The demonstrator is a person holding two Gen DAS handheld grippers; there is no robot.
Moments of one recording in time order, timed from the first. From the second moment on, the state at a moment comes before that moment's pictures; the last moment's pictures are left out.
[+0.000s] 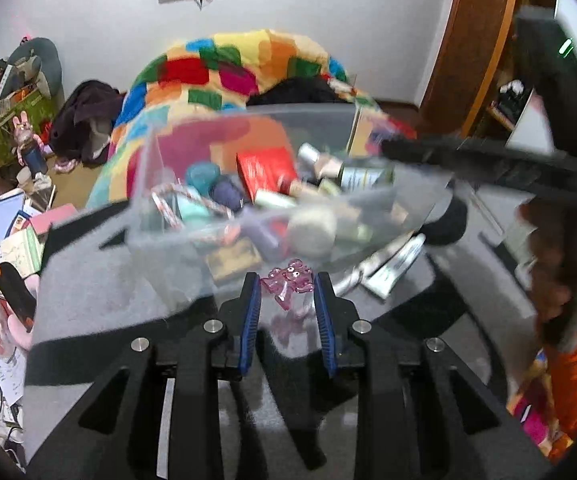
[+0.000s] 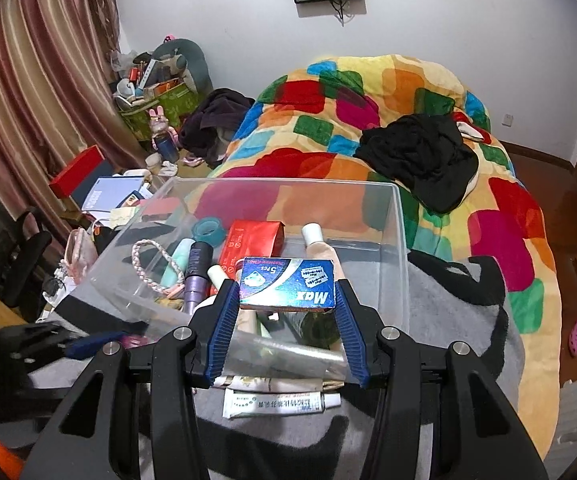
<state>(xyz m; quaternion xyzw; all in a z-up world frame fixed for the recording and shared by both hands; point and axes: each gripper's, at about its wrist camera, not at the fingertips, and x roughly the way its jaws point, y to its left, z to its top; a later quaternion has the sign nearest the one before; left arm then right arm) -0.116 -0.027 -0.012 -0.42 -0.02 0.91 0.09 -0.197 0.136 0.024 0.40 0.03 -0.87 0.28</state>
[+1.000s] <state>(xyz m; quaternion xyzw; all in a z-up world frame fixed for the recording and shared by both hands) -0.174 -0.063 0.008 -0.41 -0.10 0.90 0.07 -0.188 0.129 0.016 0.42 0.05 -0.86 0.30</state>
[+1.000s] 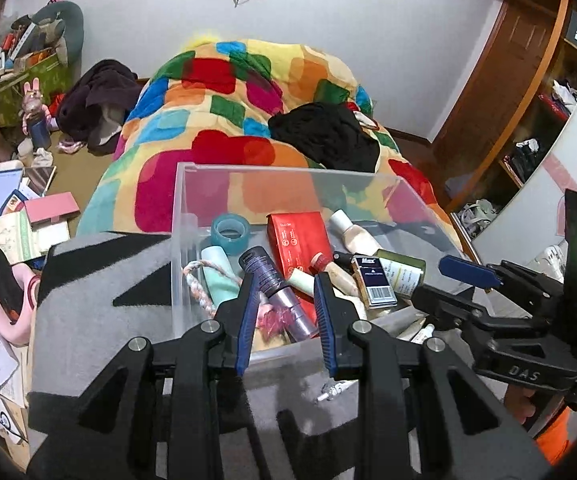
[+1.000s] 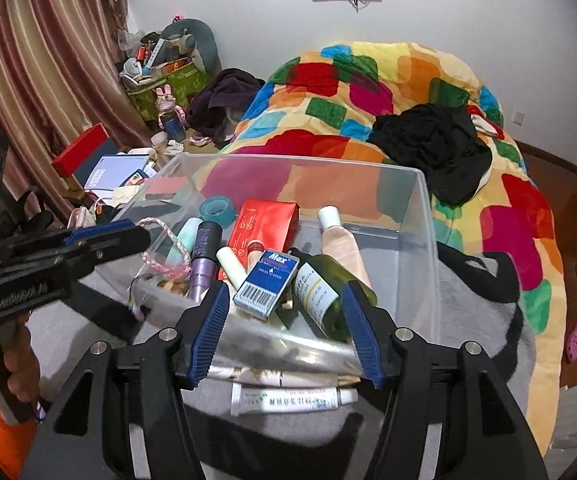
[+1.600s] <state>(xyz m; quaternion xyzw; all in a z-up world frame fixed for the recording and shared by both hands) -0.135 -0.005 -0.022 -0.45 -0.01 0.88 0.13 -0.154 0.171 -0.017 0.46 0.03 -0.84 0.28</state>
